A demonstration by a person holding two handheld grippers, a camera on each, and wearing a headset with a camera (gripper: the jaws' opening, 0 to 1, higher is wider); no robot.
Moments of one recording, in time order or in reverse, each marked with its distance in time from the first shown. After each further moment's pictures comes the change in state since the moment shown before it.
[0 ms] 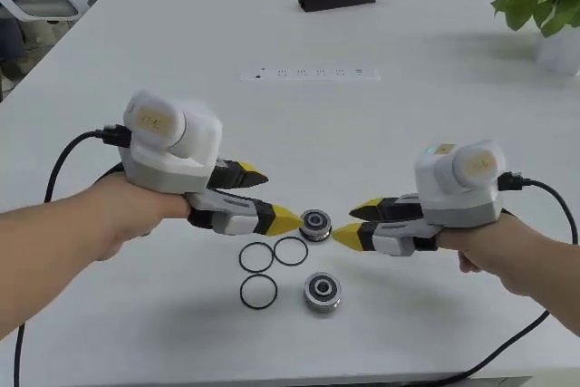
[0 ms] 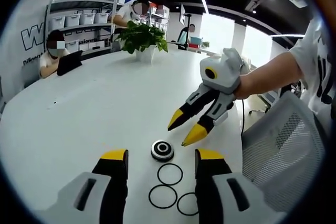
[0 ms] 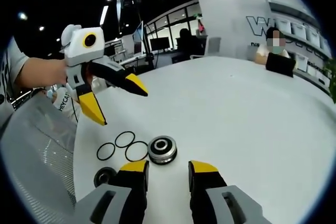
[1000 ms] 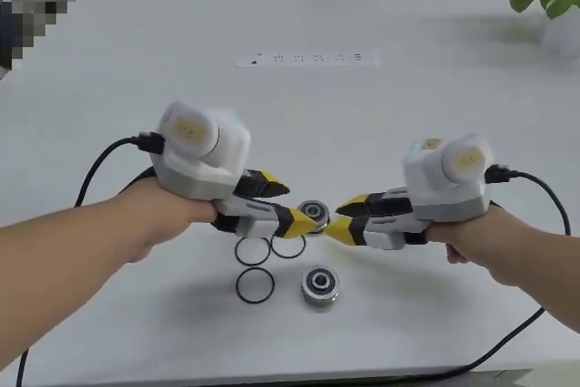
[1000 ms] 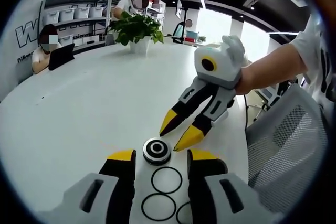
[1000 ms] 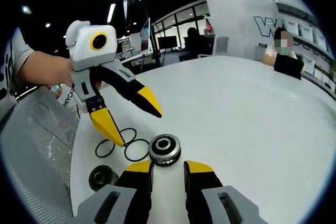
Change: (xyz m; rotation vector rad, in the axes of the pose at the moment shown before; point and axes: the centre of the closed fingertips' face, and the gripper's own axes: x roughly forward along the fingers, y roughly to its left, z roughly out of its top) left arm 0.034 -0.007 -0.015 0.005 0.046 -0.041; right arm 0.015 0.003 -0.005 -0.036 0.007 0.056
